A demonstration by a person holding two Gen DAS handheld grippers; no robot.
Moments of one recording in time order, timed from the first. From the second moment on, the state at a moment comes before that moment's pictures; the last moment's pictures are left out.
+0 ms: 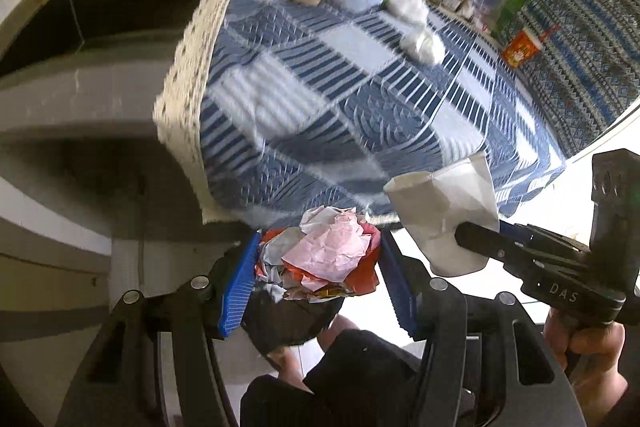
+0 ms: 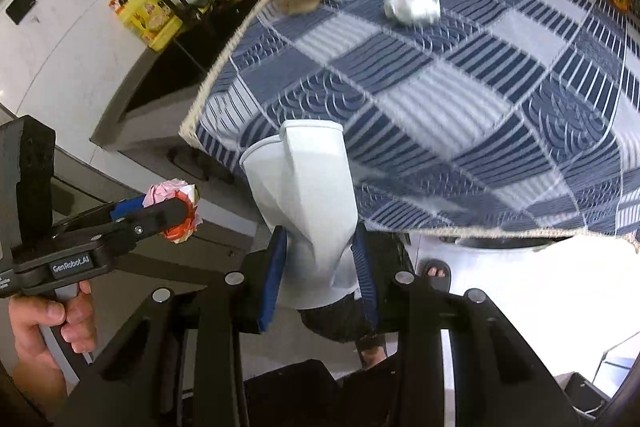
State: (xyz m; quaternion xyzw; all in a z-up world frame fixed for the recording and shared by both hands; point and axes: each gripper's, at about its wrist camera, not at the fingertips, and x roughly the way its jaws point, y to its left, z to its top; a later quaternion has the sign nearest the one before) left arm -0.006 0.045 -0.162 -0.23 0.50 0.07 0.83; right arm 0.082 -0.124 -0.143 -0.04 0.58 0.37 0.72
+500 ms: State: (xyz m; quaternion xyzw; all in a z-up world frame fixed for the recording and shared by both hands) left arm -0.025 0.045 -0.256 -0.28 0.58 0.08 0.76; right arm 0.071 -0.117 -0.232 -0.06 0.66 0.35 0.66
